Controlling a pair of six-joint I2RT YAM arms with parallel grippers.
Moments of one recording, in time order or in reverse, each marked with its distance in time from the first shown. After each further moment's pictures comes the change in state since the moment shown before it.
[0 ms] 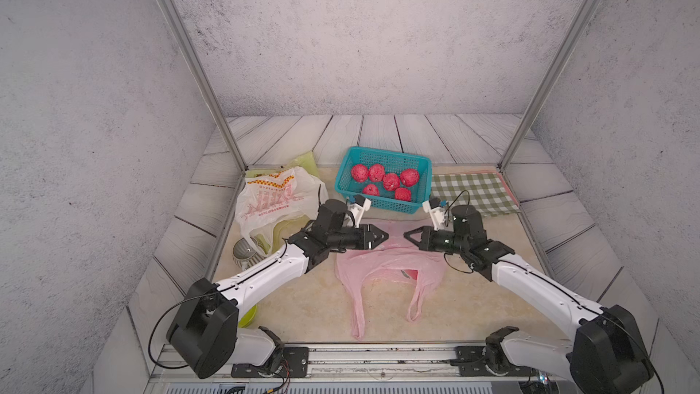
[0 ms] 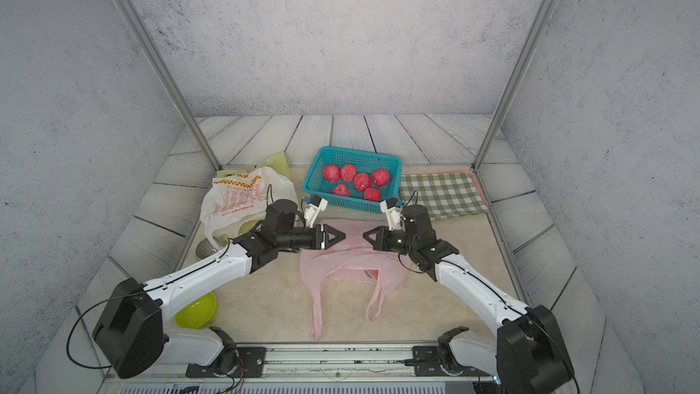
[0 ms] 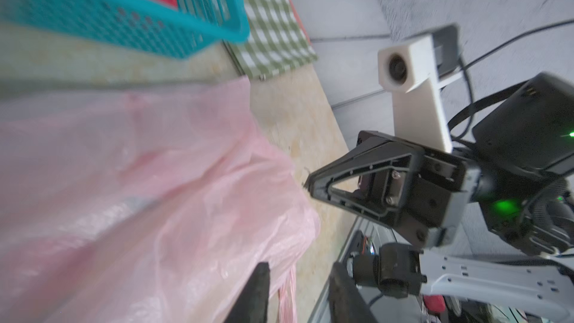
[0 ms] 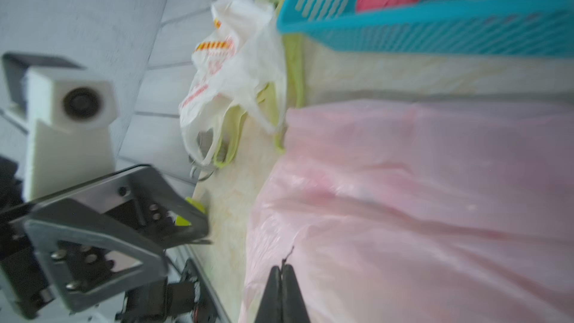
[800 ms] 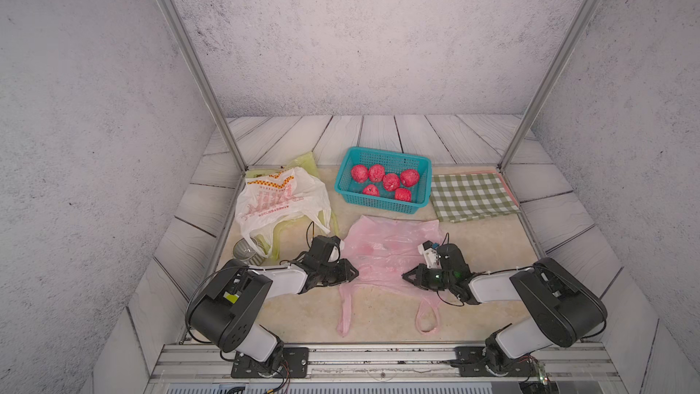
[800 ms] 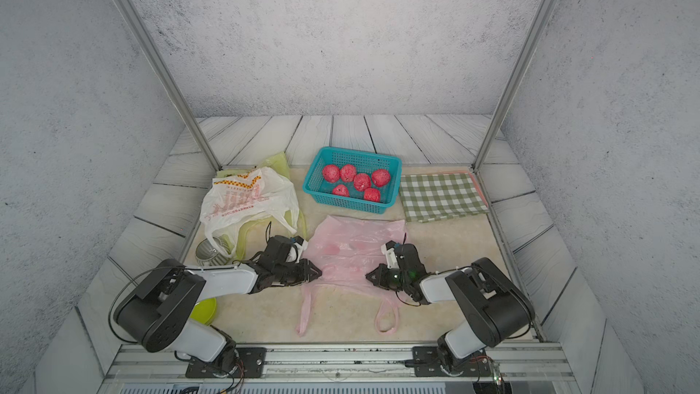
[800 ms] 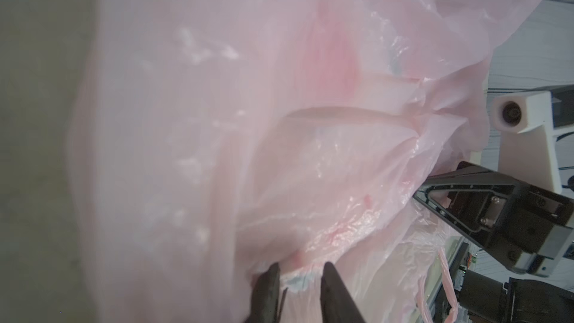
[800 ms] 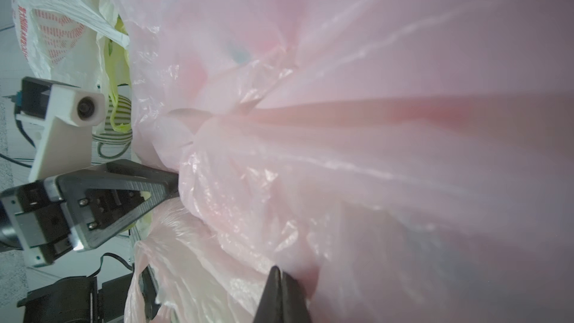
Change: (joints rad) left arm 0.160 0.120 -0.372 0.159 -0.098 -0.034; right arm -0.004 0.299 -0.367 0.462 0.062 0.121
